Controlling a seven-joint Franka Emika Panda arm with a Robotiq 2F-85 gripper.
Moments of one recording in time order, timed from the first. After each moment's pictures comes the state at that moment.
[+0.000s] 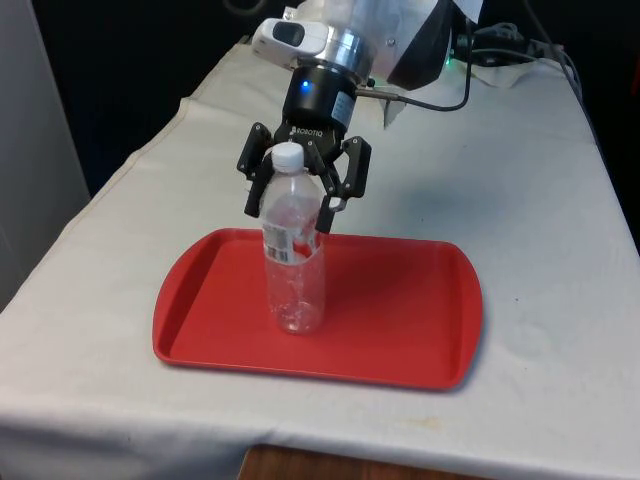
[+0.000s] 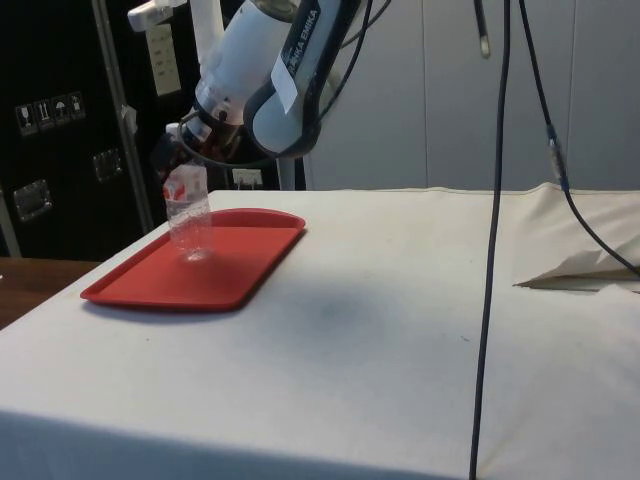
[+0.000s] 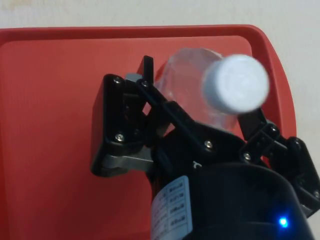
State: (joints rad) arm 0.18 0.67 -0.34 -1.91 -0.09 3.34 0.46
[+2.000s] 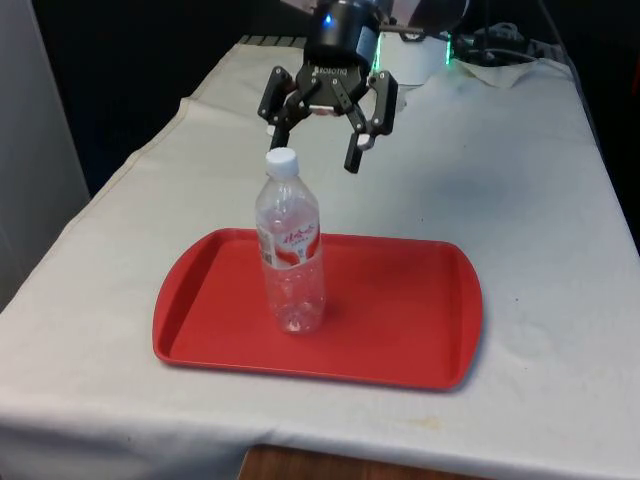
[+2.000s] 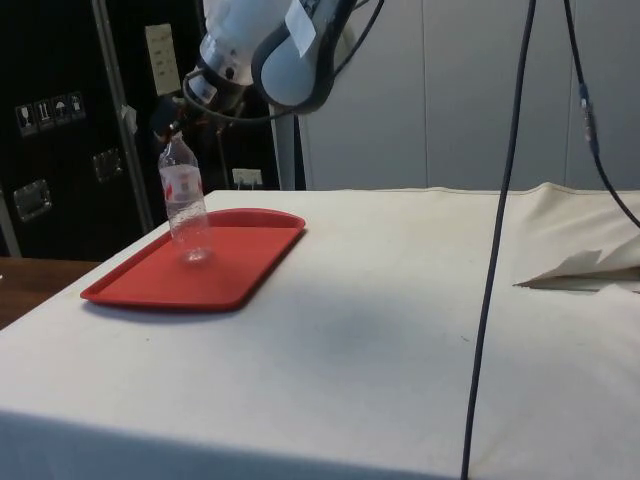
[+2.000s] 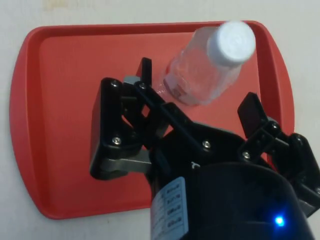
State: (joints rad) arm 0.22 0.47 -0.34 -2.06 -0.09 3.29 0.41
